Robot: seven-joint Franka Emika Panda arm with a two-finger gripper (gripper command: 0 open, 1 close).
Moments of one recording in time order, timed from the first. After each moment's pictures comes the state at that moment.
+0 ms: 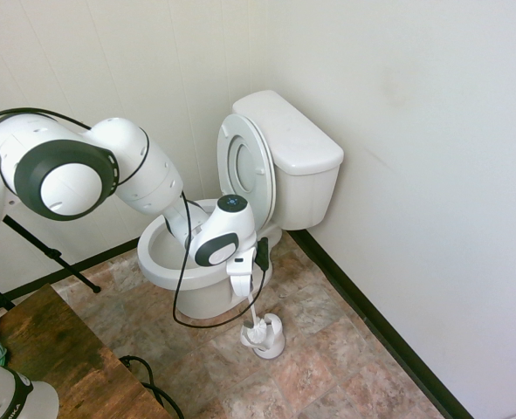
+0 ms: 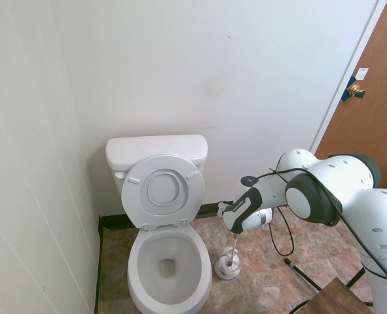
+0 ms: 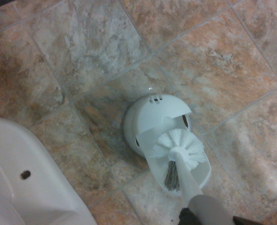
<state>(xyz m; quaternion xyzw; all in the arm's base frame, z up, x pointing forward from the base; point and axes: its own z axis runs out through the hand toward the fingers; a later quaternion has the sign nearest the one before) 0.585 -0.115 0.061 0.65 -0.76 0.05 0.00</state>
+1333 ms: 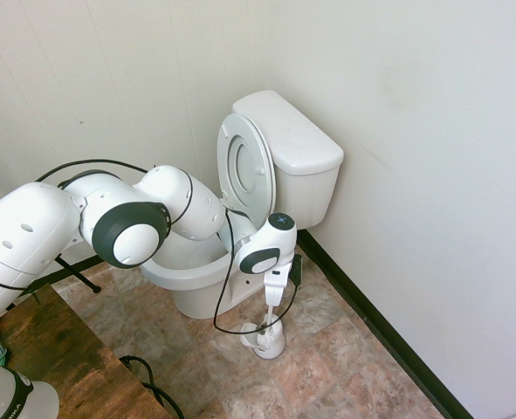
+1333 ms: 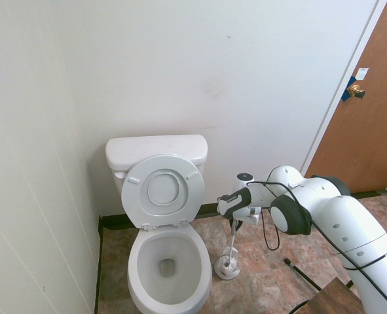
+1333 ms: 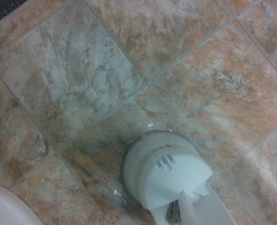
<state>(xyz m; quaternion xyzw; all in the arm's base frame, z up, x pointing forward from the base) 0.655 -0.177 -0.013 0.62 -0.79 0.00 0.02</state>
